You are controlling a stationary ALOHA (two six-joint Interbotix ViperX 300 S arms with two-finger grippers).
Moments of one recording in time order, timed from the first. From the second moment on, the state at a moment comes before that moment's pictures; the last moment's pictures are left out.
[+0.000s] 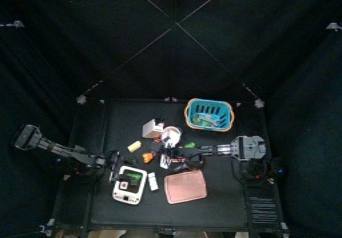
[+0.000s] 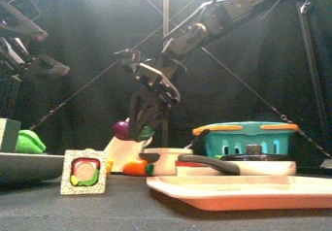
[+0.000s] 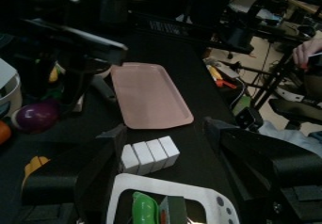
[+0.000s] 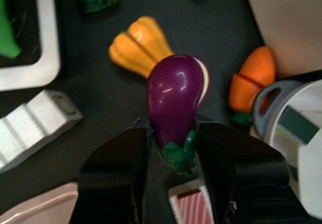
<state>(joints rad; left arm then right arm) -0.28 -0.66 1.36 -0.21 -0.54 -0.07 -0.04 0.30 0.18 -0.24 0.48 0.42</state>
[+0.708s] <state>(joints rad) -0.28 -0.66 1.36 -0.24 -0.54 -0.07 0.15 0.02 0.55 -0.42 0.43 1.05</state>
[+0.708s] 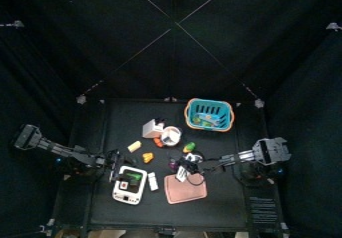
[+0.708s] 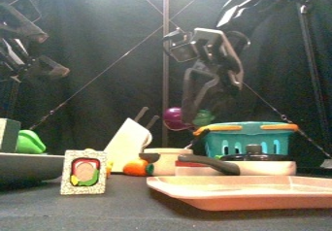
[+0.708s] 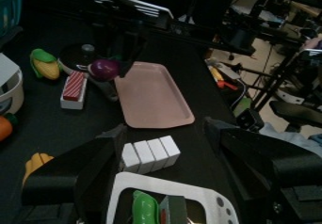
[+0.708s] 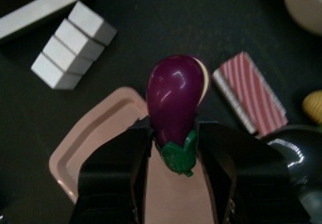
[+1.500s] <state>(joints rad) -0.28 -0.66 1.37 -0.26 -0.54 -0.07 0.50 -0.05 0.76 -0.74 0.64 2.07</state>
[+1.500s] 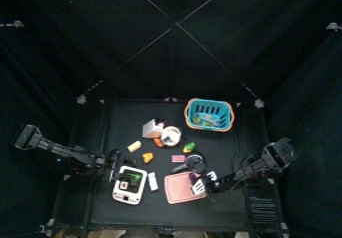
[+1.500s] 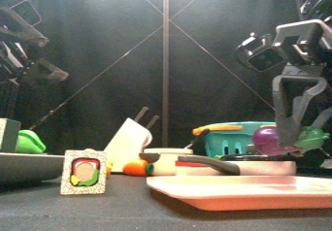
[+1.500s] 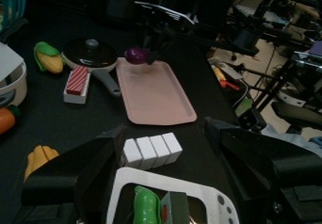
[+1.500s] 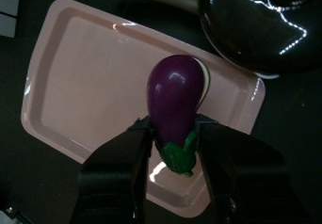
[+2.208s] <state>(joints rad) -0.28 -0.66 1.37 -0.28 -0.54 -0.07 0.56 0.06 0.76 -0.74 0.67 2.22</state>
